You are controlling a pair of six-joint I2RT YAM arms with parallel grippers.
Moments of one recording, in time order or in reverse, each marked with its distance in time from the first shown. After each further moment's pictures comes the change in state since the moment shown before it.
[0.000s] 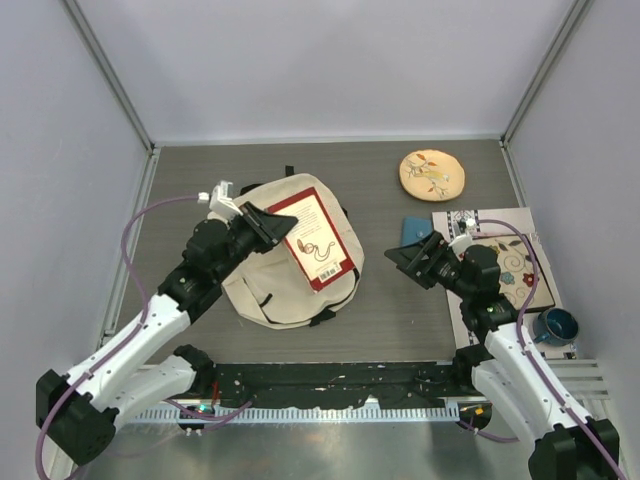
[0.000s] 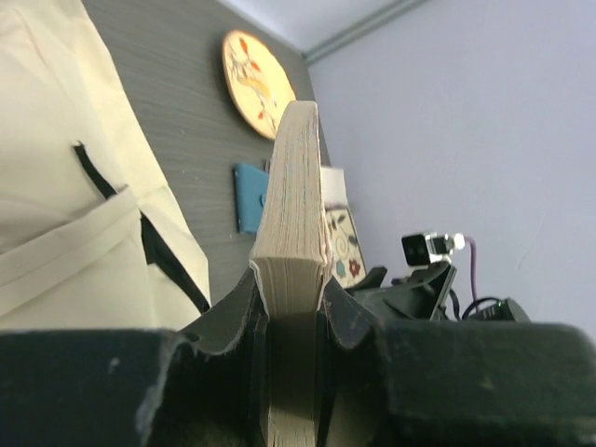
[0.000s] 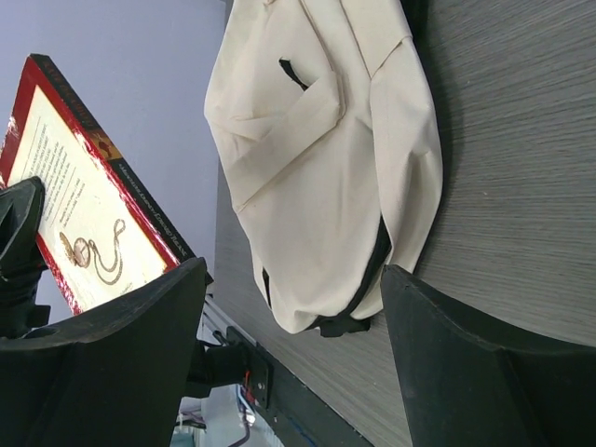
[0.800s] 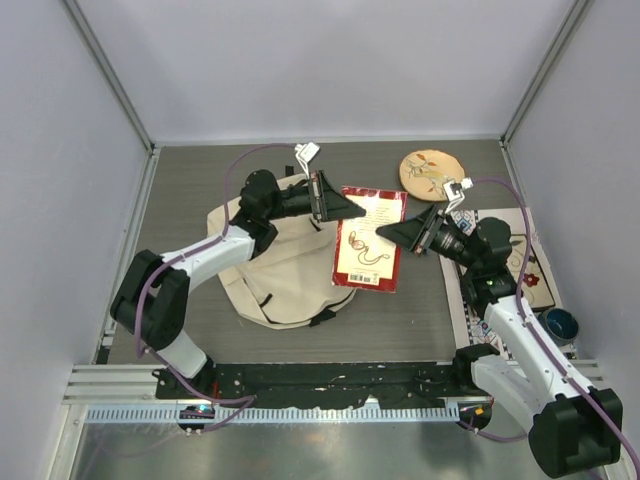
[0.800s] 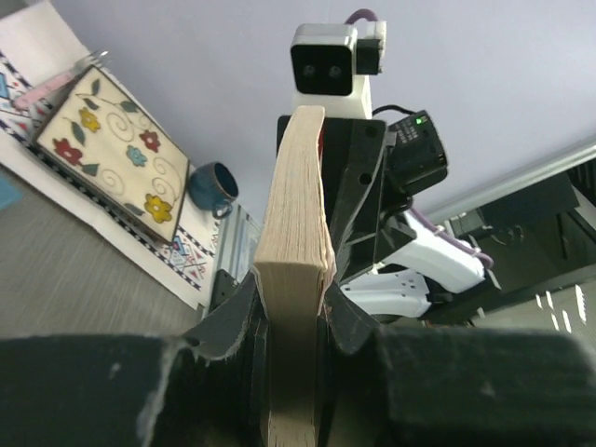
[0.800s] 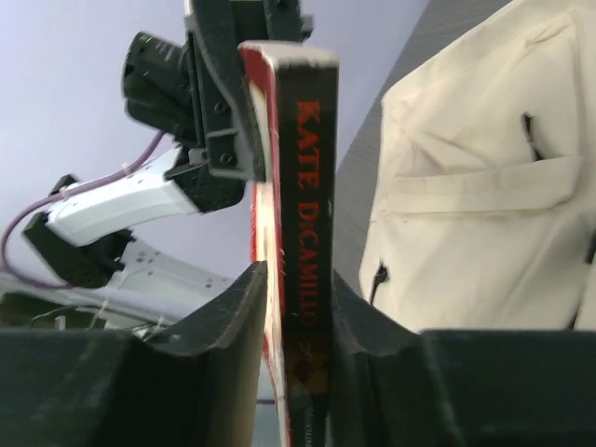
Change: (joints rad) left arm 0.007 0.692 0.324 0.719 0.845 -0.228; right arm -0.002 0.187 0.182 0.432 -0.351 0.069
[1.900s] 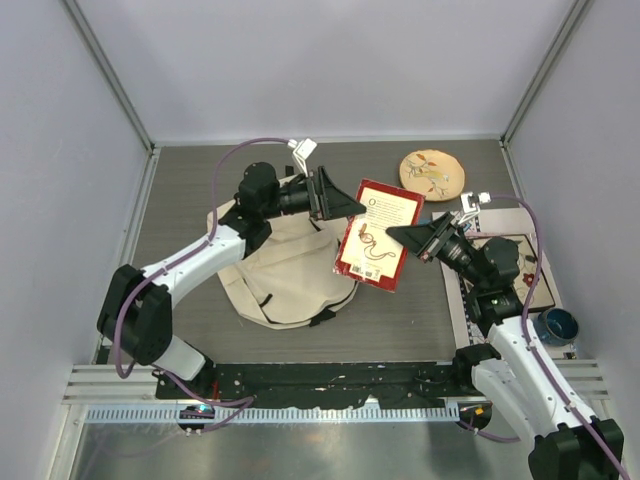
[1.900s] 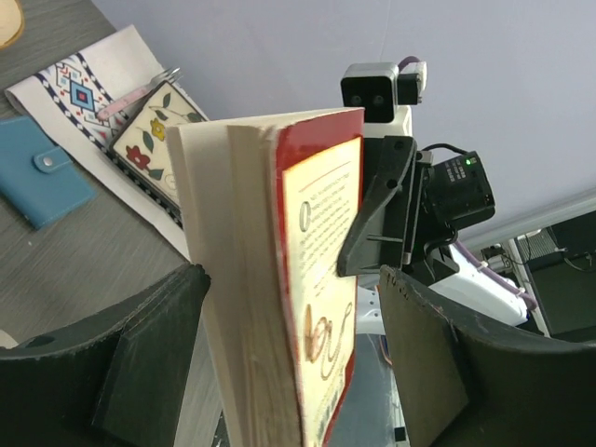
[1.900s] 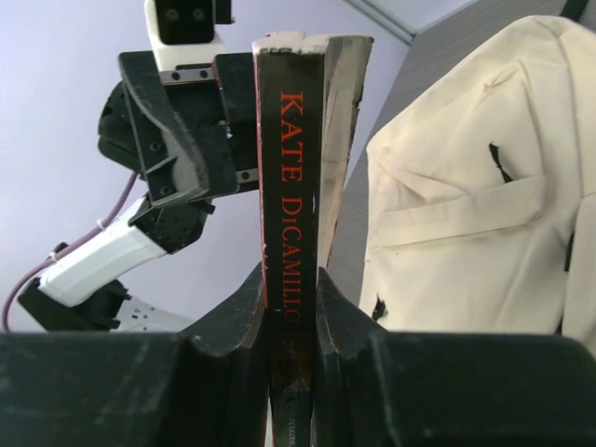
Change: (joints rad) left arm -0.006 -0.114 0.040 -0.334 -0.129 0.235; right arm 0.003 -0.159 -0.059 -0.098 0.196 0.022
